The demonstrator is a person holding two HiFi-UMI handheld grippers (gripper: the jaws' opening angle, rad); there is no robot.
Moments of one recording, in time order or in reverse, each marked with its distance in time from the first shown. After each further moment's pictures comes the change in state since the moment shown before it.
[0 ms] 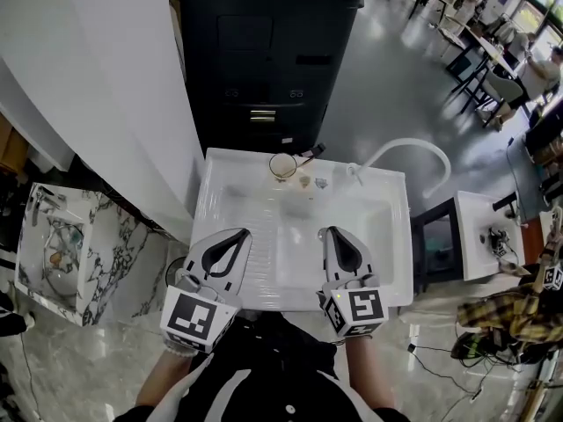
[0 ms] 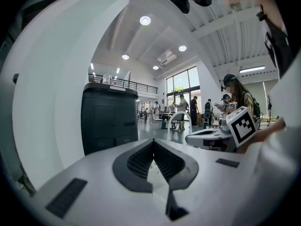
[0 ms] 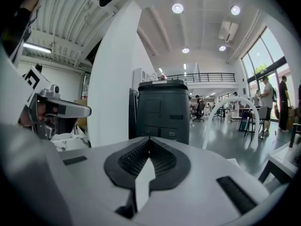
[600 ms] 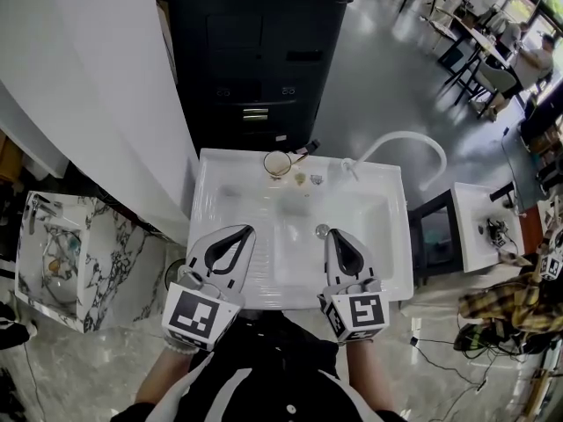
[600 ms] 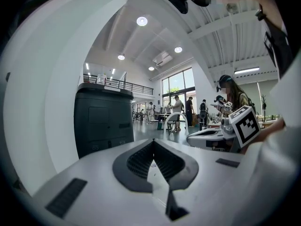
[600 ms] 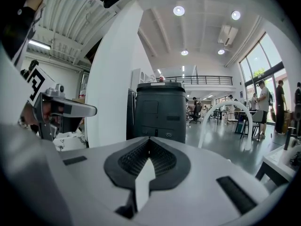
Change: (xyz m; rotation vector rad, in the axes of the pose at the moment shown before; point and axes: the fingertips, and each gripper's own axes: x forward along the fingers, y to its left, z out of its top) left arm 0.011 -0.010 0.007 0.000 -0.011 -0.059; right arm -0.014 -0.002 0.000 -0.012 -0.021 -0.038
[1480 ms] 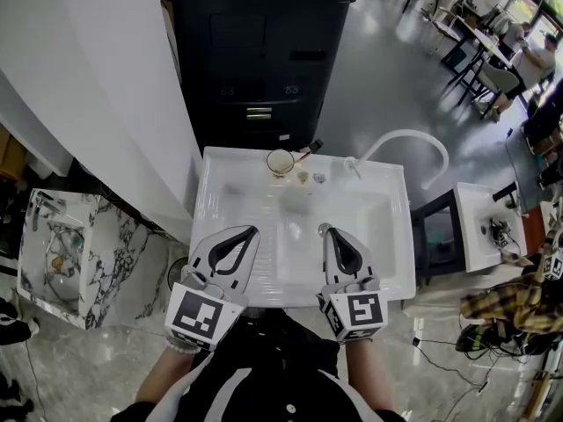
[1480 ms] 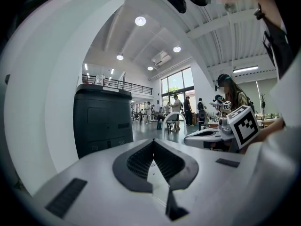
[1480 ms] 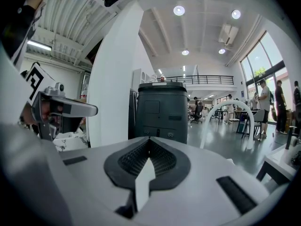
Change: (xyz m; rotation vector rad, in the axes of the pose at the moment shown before) left arm -0.004 -0.008 0.001 0.015 0.001 -0.005; right arm -0.001 0.008 0.000 -0.005 0.011 0.014
